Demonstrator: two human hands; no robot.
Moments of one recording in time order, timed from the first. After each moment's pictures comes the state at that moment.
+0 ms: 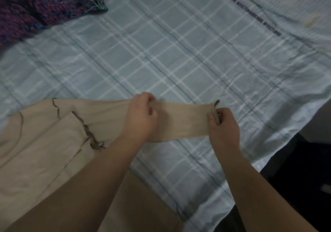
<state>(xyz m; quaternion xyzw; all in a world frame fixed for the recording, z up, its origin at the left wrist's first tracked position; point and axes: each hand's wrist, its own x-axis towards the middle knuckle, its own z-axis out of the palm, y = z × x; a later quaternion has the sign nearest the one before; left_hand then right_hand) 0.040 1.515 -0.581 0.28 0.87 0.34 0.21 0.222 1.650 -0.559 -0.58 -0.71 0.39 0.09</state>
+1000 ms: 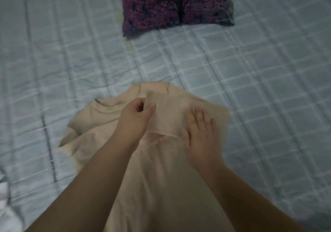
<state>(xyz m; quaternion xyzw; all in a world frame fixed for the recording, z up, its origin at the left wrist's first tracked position) -0.062 1.252 -0.509 -0.13 0.78 0.57 0.21 0.051 1.411 -0.581 -0.15 -0.97 0.18 -0.07</state>
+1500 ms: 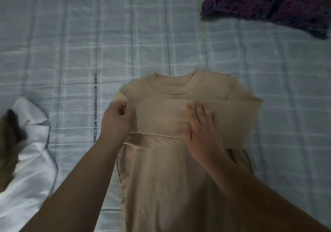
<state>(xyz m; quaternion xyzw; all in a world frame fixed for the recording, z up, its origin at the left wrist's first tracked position) -0.040 1.043 -0.556 -0.30 0.85 0.43 0.10 0.002 1.284 -0.609 0.05 -0.98 0.12 -0.12</state>
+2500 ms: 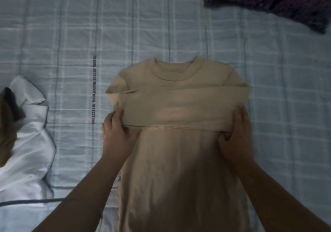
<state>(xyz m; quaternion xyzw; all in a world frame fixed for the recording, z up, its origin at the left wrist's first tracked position) 0.062 1.037 -0.607 -0.18 0.93 0.31 0.08 0.056 1.388 -0.609 -0.14 -0.95 0.26 -0.09</state>
